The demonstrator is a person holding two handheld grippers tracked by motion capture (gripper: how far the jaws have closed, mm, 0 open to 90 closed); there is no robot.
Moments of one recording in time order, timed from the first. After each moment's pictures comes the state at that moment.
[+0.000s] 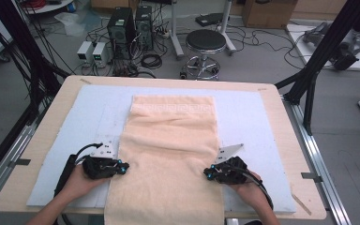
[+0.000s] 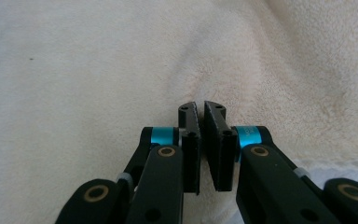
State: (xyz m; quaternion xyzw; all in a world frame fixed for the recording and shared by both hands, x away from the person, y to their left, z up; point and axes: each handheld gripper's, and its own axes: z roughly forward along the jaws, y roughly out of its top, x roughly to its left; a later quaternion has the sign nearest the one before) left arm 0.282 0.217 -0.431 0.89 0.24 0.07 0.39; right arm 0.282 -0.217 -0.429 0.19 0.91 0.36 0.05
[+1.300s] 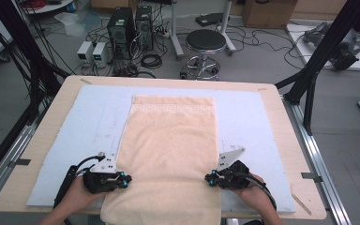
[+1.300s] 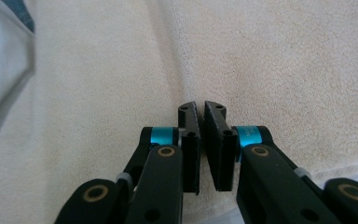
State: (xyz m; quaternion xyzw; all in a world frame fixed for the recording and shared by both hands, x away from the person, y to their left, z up) left arm 0.251 0.202 -0.433 0.90 0.21 0.05 0.39; right arm 0.274 -0.221 -0.429 0.15 0.92 0.35 0.03
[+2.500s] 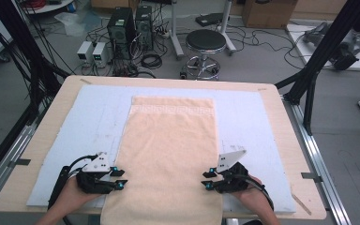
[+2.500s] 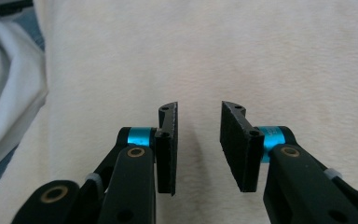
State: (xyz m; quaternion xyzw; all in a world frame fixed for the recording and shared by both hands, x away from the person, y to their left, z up) left arm 0.254 0.217 -0.431 0.89 0.23 0.08 0.39; right arm 0.269 -0.217 -0.425 0.15 0.91 0.39 0.03
